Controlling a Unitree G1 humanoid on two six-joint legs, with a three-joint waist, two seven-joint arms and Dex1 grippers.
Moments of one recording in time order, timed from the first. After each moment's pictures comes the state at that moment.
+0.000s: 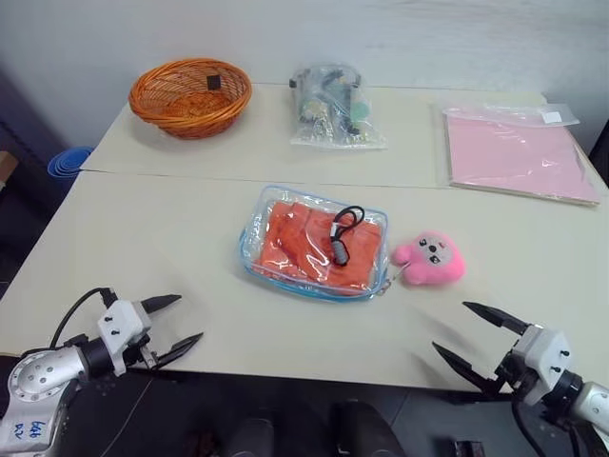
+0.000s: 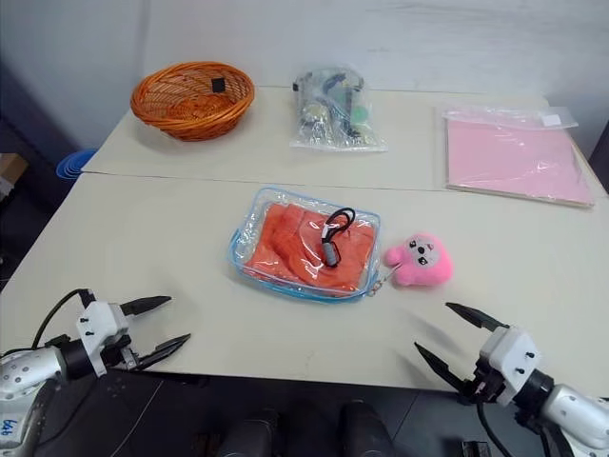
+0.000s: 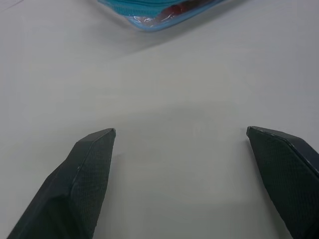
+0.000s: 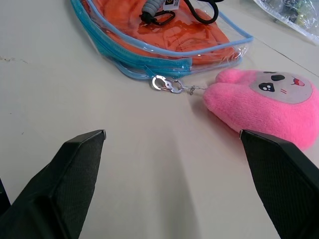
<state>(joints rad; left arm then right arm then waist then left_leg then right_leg) 0.20 0.68 0.31 -0.02 -0.30 -0.13 -0.92 0.46 -0.61 -0.35 -0.31 0.37 -0.20 0.90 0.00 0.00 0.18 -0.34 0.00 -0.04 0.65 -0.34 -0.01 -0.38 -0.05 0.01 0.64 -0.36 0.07</state>
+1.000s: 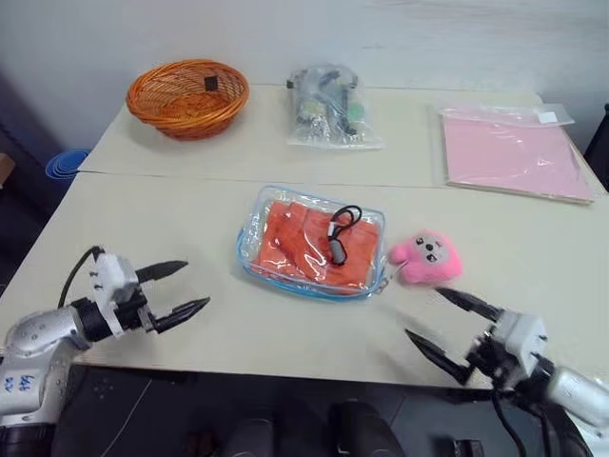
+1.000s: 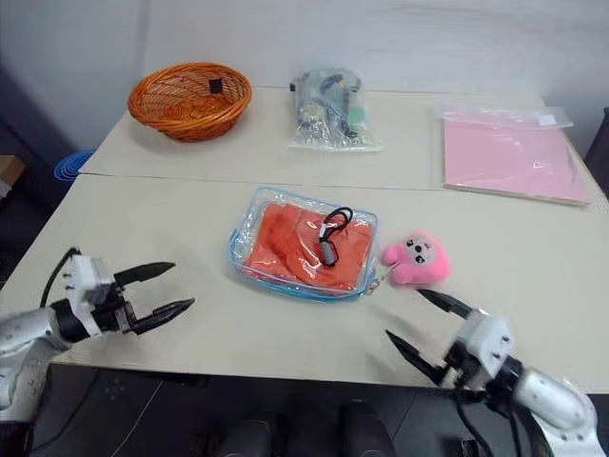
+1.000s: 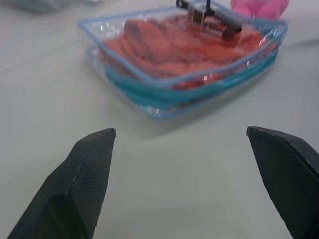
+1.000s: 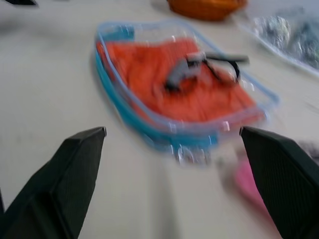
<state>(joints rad) 0.01 0.77 0.35 -0.12 -0.60 0.22 -1.03 0.25 -0.62 -0.17 -0.55 0.47 0.08 0.77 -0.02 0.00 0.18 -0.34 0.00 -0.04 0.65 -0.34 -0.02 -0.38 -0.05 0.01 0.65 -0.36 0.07</state>
